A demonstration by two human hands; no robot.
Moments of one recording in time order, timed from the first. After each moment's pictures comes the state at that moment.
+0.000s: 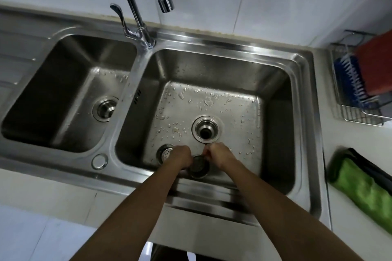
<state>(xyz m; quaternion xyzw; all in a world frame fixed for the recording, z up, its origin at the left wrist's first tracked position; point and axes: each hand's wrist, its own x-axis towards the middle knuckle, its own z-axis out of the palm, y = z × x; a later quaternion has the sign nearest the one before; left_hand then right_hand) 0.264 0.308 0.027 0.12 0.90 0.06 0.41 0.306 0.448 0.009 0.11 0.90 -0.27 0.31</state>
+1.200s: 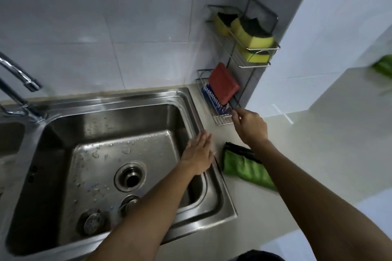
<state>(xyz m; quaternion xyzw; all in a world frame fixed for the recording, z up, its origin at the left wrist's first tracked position) 0.350 0.548 0.127 0.54 0.82 0.06 0.20 0.444 0.674 0.220 0.40 0.90 -0.12 -0.15</state>
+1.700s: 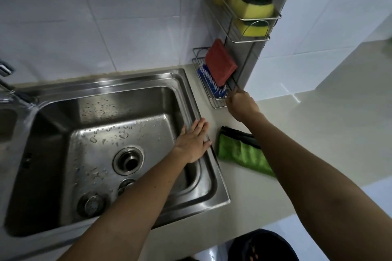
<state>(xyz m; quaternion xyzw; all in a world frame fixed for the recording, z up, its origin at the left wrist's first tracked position) 0.350 0.550 0.118 0.55 0.81 -0.01 0.20 0.416 0.720 0.191 0.38 0.92 -0.13 0.00</state>
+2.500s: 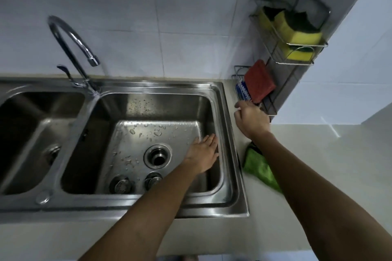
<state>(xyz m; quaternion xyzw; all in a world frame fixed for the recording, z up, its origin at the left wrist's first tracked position) 0.347 0.494 0.132 0.48 0.86 -0.03 0.15 0.390 0.655 0.210 0.25 0.96 -0.12 -0.10</state>
